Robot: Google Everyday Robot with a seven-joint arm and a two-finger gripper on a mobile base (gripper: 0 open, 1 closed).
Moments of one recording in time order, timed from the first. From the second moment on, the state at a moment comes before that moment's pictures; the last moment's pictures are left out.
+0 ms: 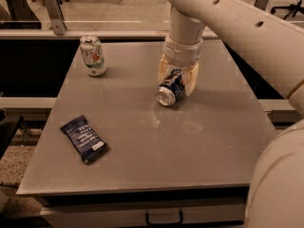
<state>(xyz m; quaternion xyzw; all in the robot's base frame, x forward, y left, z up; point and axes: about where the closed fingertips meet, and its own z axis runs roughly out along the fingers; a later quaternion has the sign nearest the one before) 0.620 -0.085 0.851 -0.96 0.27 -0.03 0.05</state>
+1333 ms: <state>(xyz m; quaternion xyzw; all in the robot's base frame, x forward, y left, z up) 0.628 -0.091 0.916 -0.95 0.23 -0.17 0.12</state>
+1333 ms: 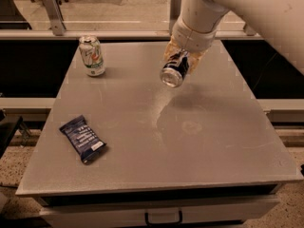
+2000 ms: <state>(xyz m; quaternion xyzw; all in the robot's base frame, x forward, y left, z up) 0.629 -0.089 0.928 -0.92 0.22 -0.26 0.20</state>
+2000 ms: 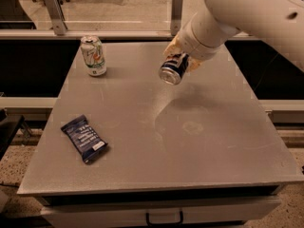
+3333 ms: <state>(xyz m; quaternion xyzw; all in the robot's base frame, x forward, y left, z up) 0.635 -0.068 0.940 -0.82 0.12 -0.44 0.34</state>
